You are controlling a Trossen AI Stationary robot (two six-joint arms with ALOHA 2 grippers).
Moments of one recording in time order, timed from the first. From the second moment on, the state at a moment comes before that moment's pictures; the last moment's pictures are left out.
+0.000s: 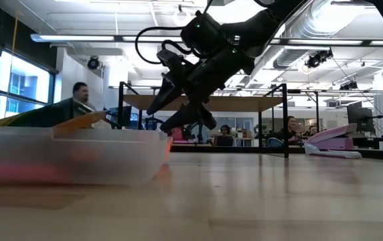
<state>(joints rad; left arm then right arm) -0.86 1.34 0.38 -0.09 -0.34 -2.25 -0.13 2.00 1.26 0.06 -0.18 0.70</state>
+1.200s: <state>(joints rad) -0.78 1.56 0.59 -0.06 -0.33 -2.12 -0.13 2.00 1.26 0.02 -0.06 0.68</state>
